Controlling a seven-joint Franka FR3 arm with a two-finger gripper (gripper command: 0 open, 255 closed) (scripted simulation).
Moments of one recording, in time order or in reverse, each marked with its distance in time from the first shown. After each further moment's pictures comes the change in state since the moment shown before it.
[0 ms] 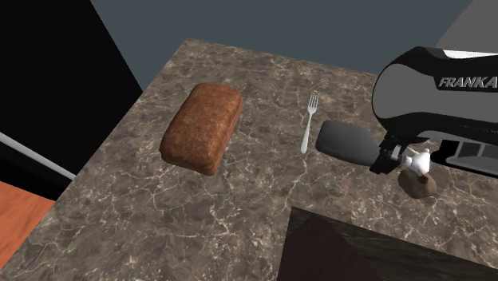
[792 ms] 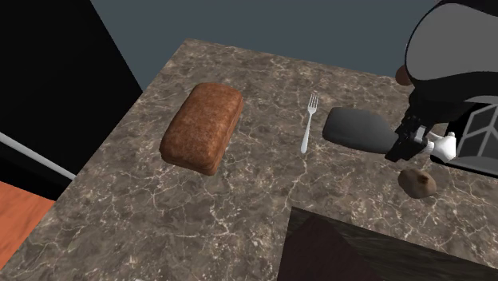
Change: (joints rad) arm -0.009 -0.107 0.031 0.081 -0.031 -0.182 0.022
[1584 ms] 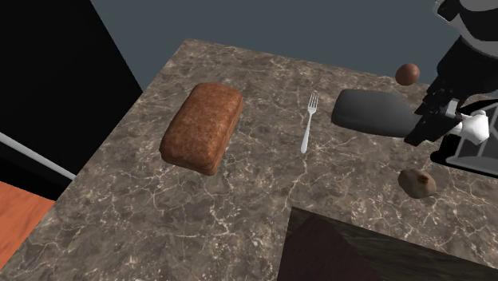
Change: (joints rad) arm 0.000 -0.060 0.029 0.115 -0.003 -0.172 0.004
